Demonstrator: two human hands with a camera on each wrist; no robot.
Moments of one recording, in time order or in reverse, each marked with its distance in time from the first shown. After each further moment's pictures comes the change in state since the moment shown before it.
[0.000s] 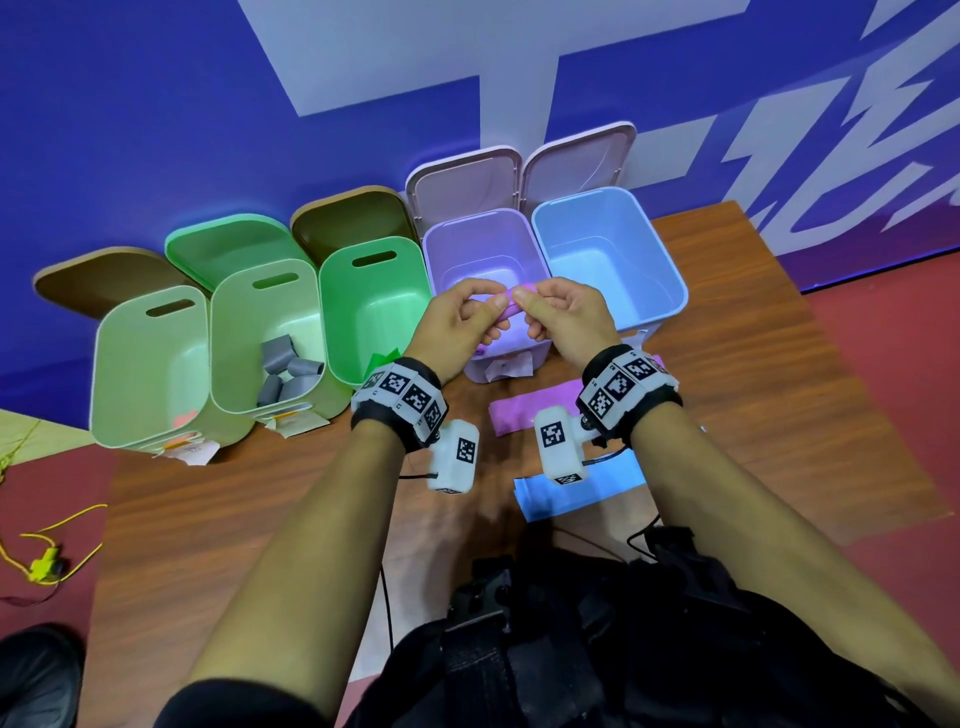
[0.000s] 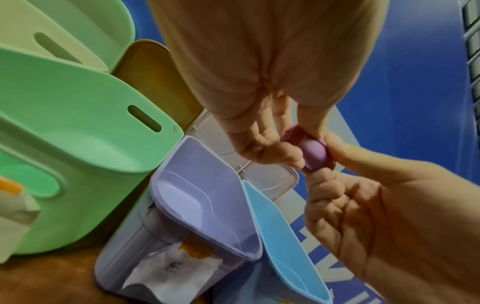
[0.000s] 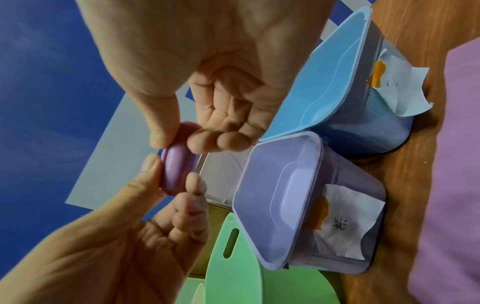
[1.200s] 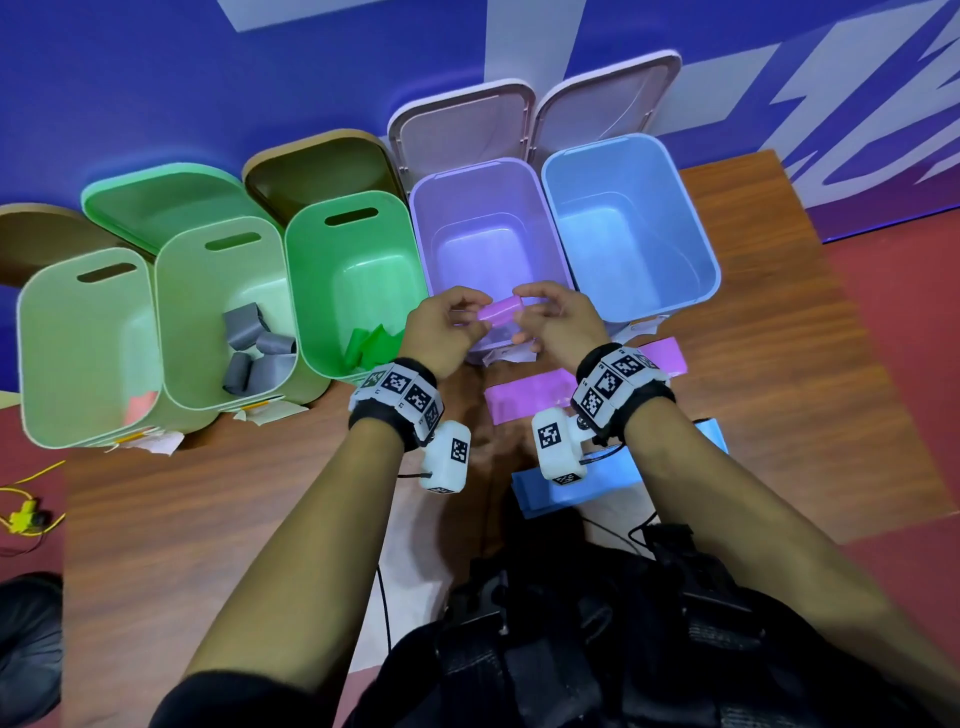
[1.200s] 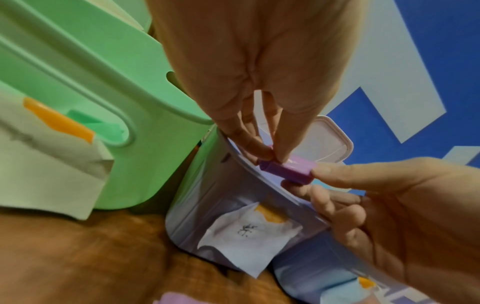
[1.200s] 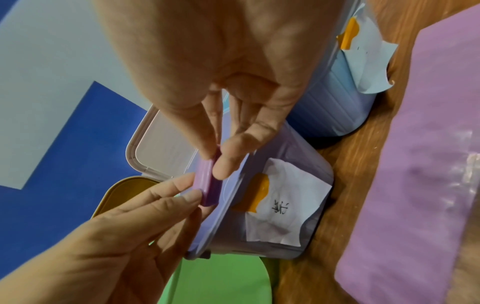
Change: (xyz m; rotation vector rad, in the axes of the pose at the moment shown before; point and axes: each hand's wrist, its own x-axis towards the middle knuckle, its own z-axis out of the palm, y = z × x) left_hand 0.042 -0.079 -0.007 0.186 0.077 -0.195; right_hand 0.049 0.059 0.014 -0.109 -0.052 0.272
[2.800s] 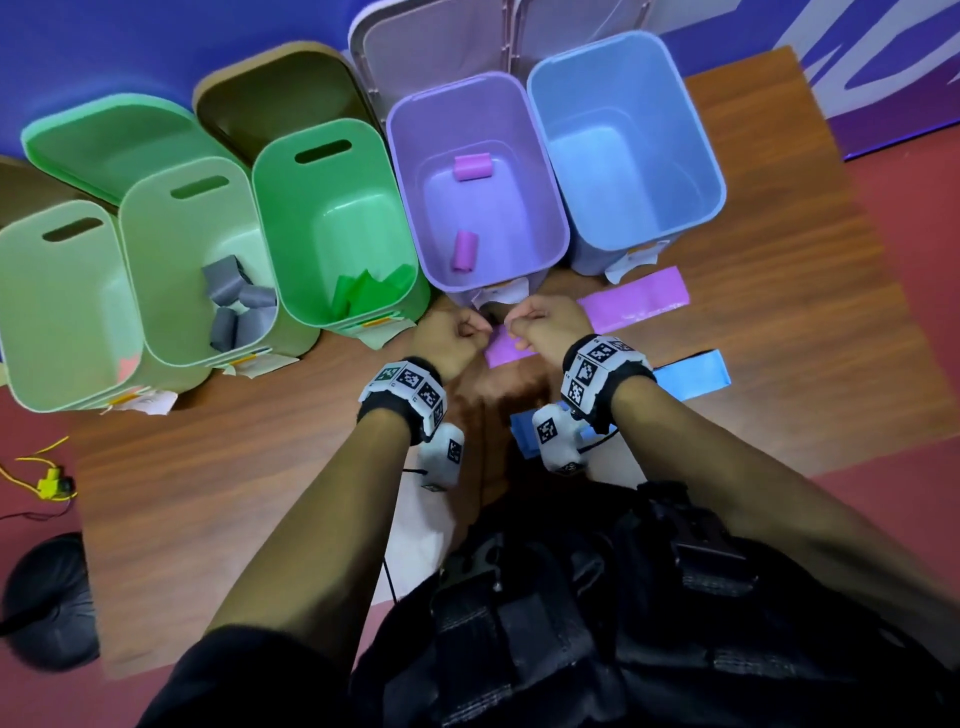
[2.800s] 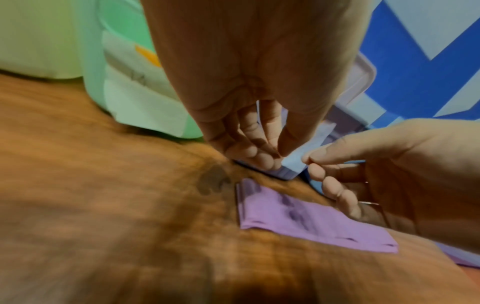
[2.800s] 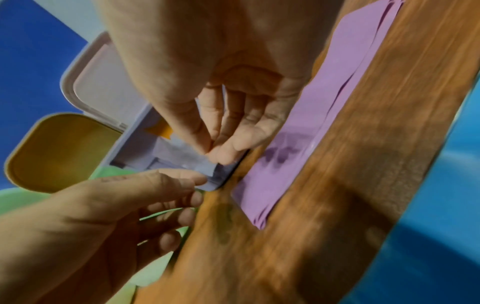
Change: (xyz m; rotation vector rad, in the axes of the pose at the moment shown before) left_hand -0.040 -0.056 0.029 0.270 -0.204 -0.137; right_hand -0.027 0.067 0.009 -0.223 -0.030 0.140
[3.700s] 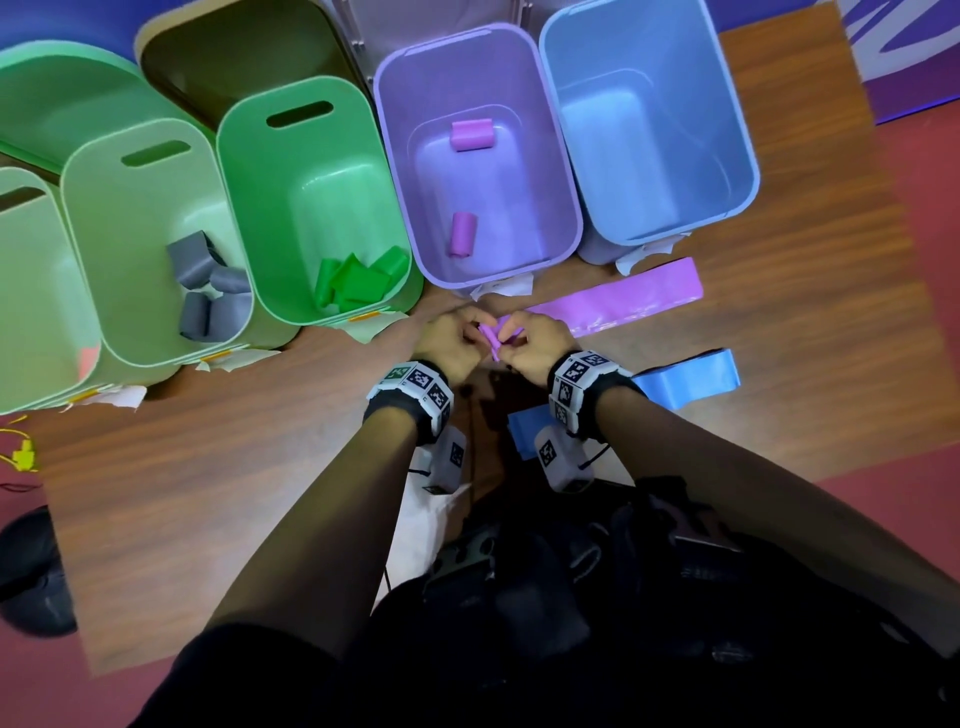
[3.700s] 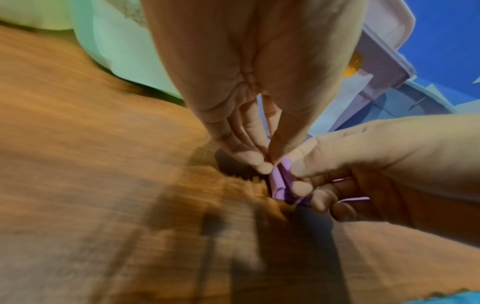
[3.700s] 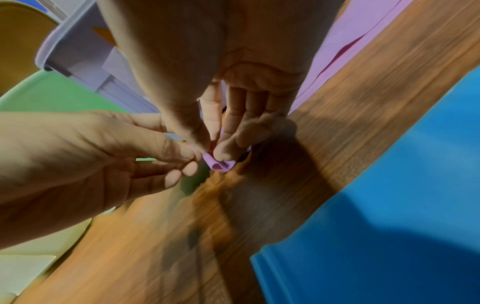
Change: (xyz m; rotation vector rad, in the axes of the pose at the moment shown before) left_hand 0.024 -0.029 0.029 -0.093 -0.085 -0.106; right_hand 0.019 0.031 0.024 -0.307 -0.076 0.023
